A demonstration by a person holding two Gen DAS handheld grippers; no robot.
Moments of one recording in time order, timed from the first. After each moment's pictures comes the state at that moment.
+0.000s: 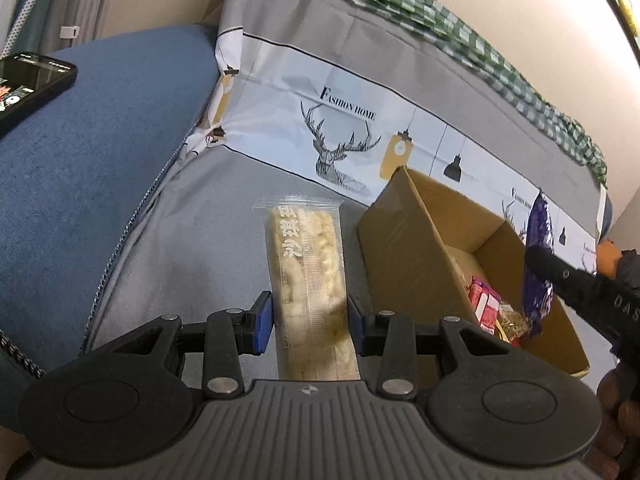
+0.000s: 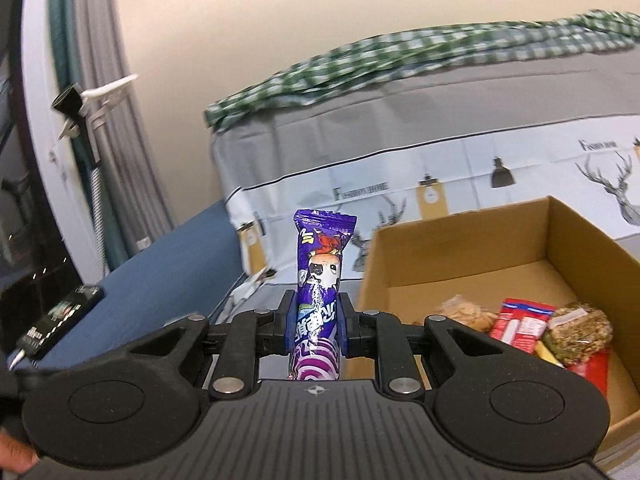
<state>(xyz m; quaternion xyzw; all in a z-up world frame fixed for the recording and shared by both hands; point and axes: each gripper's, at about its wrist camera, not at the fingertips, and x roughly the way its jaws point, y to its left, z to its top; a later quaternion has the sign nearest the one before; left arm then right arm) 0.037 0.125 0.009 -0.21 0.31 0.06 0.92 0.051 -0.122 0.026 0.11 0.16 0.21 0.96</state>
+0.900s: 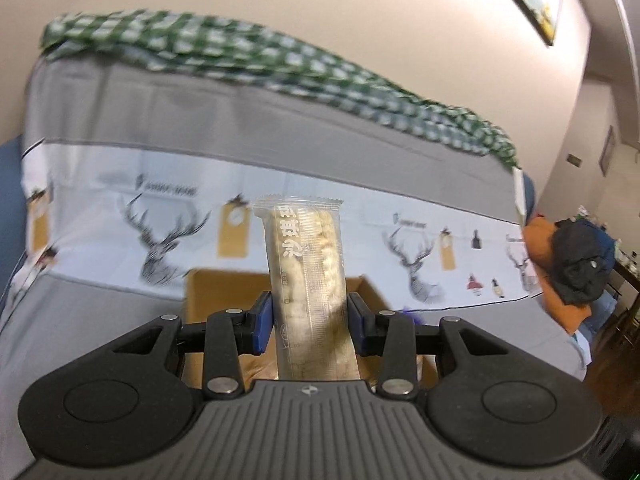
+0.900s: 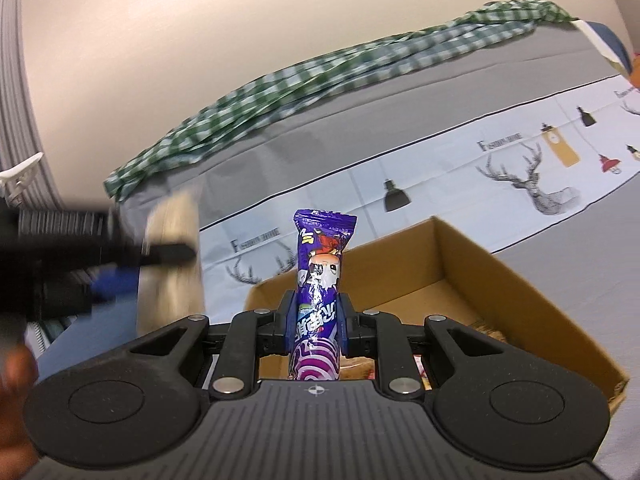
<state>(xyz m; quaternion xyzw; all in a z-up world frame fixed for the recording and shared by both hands) 0.167 -0.042 0.119 -0.13 0.23 -0.06 0.96 0.080 -0.212 0.024 0.18 0.14 0.10 0.97</state>
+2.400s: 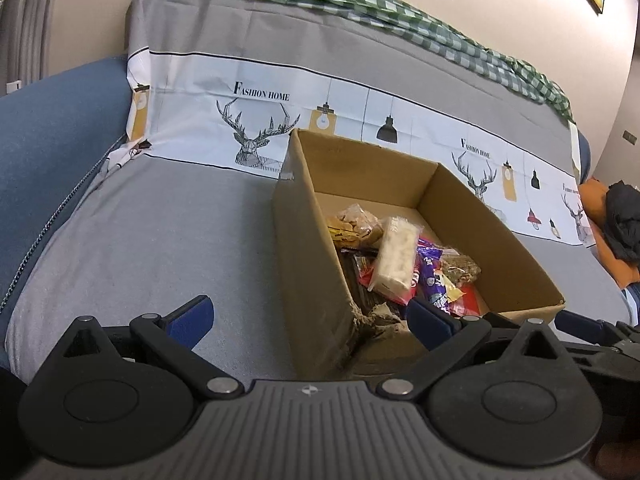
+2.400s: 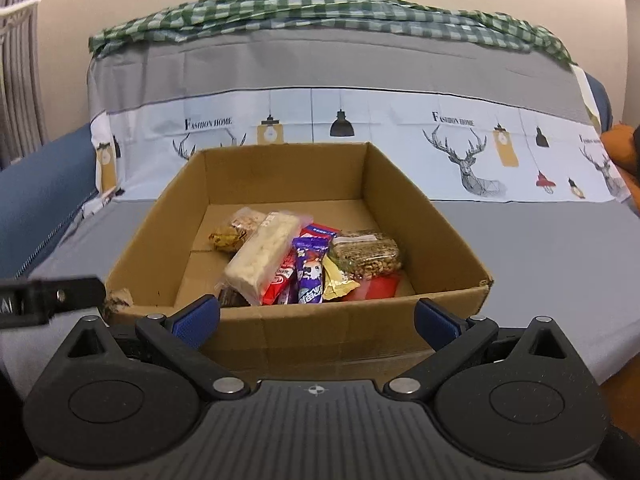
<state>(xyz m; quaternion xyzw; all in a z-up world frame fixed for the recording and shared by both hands) 0.031 -0.020 0.004 -0.12 0.30 0.04 0.95 0.002 -0.201 -0.014 -0.01 0.24 0.02 0.97</state>
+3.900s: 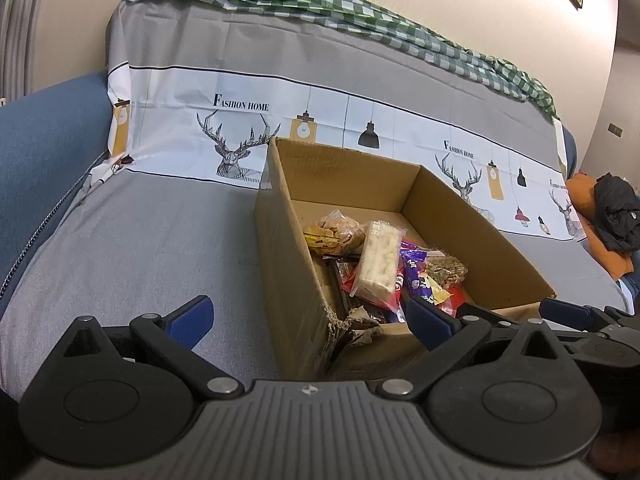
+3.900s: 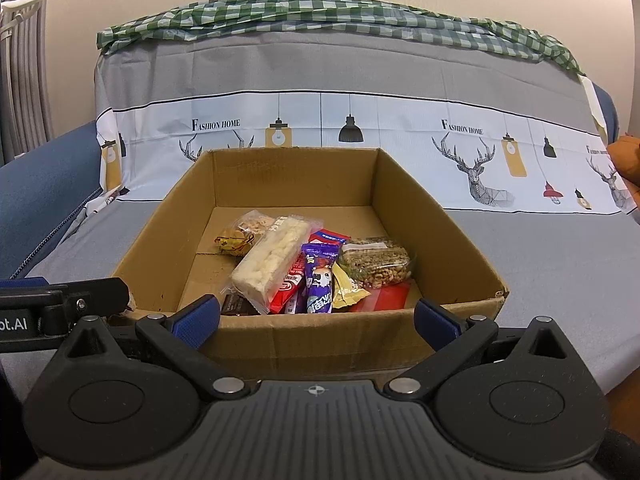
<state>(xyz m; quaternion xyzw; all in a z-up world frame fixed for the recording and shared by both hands) 0.033 -0.033 0.002 -0.11 0.28 0.02 0.95 0.010 -0.198 -0.017 -0.01 0.23 0.03 0.97</state>
